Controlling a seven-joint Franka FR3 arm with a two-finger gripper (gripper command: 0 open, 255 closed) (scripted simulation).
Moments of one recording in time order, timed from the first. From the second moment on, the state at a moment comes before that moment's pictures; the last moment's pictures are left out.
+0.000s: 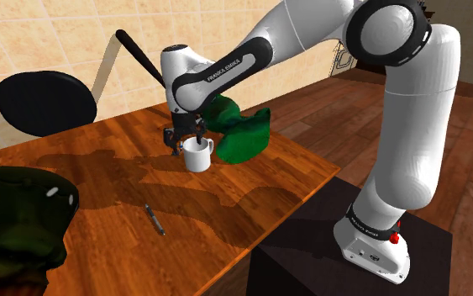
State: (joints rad) arm 0.09 0.32 0.31 -1.86 -0.14 2.19 0.65
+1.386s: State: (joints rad) arm 0.09 0.34 0.30 -1.87 -0.15 2.23 0.66
